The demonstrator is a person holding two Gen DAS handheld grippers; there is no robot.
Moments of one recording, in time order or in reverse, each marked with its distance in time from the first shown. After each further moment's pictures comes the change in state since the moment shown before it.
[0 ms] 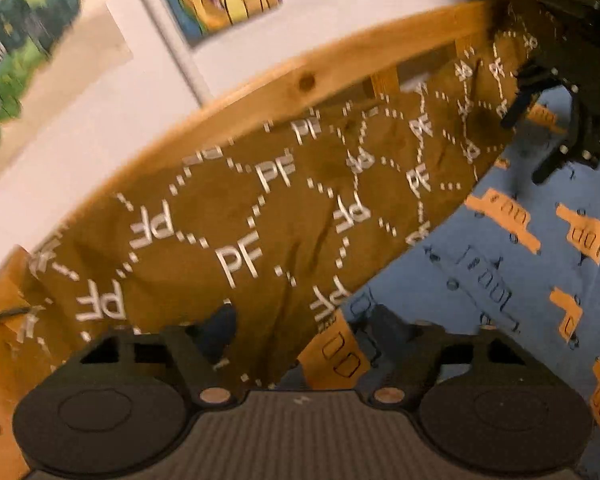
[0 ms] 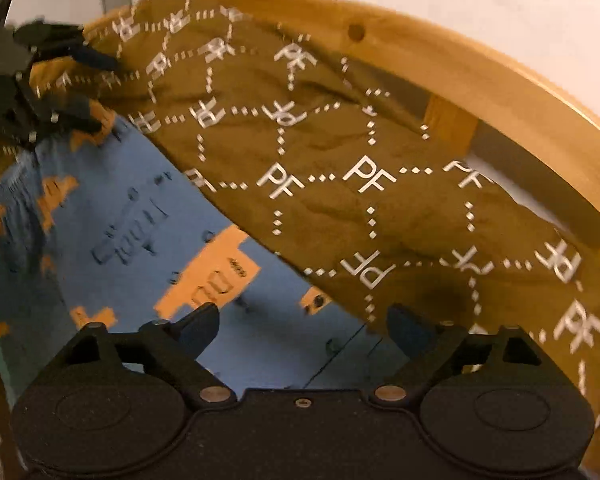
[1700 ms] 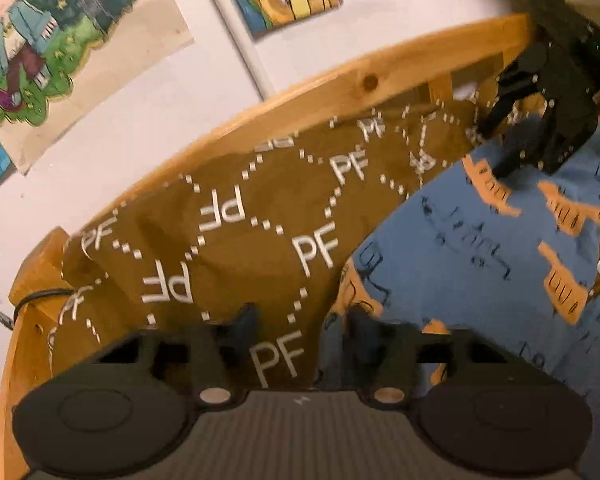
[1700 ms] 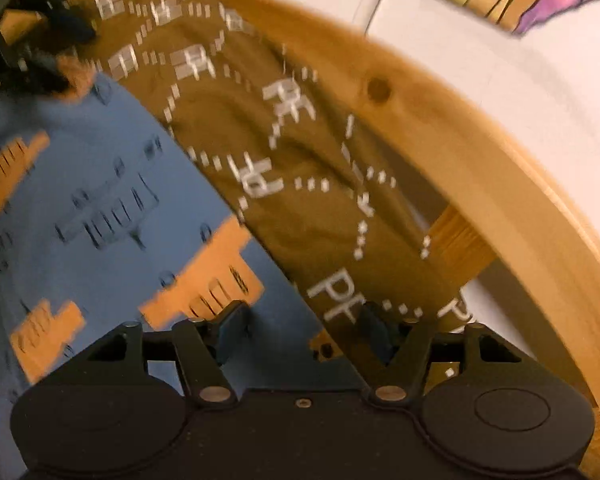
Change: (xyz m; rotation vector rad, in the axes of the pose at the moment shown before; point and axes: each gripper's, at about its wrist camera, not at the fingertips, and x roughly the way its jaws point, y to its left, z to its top) left arm -0.002 0.023 -0.010 -0.058 -0.023 0.117; right arm 0.045 -0.017 0.061 -0.208 -0.059 -0.156
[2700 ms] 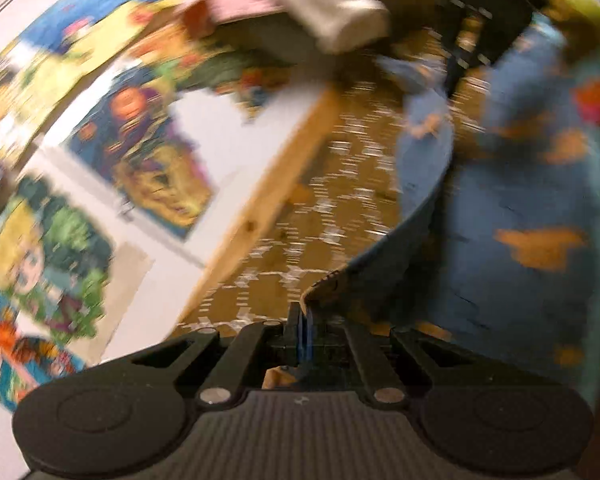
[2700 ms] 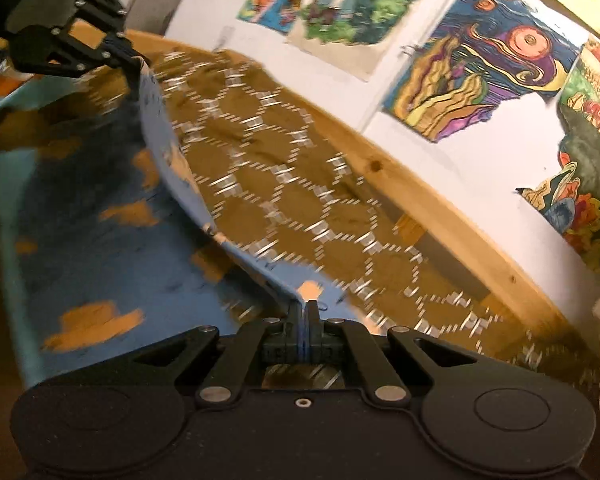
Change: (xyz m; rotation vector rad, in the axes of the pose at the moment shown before) left arm -0.155 -0.143 -0.147 0.627 -0.468 0.134; right arm -0.188 0.190 -0.141 -0.033 -0.277 -0.263
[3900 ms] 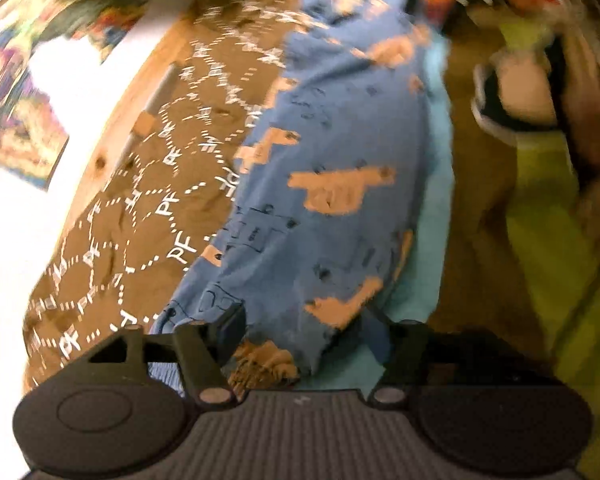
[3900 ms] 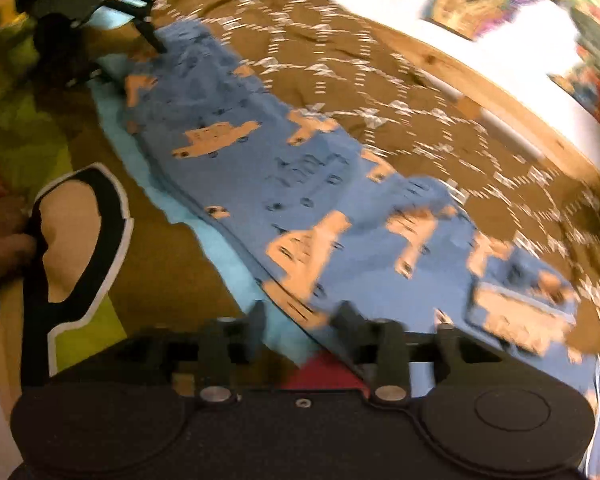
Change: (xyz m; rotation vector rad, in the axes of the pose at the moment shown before) left arm 0.002 -0.054 -0.027 0.030 0.216 -0.347; right arm -0.049 0.115 -0.079 0.181 0.178 0.067
